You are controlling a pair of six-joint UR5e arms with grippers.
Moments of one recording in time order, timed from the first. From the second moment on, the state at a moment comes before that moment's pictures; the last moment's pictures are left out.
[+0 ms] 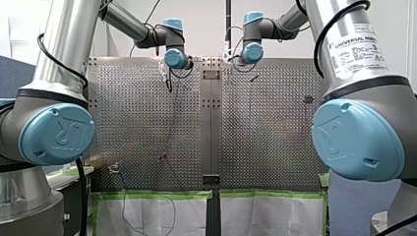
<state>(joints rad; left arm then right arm) -0.40 -1.79 -1.45 -2.83 -1.82 -1.79 2.11 -1.22 1.24 -0.20 1.69 1.57</state>
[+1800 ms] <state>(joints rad) -0.66 -2.18 -0.90 -3.09 -1.93 -1.85 1.86 -1.20 1.23 -0.16 1.66 1.58</state>
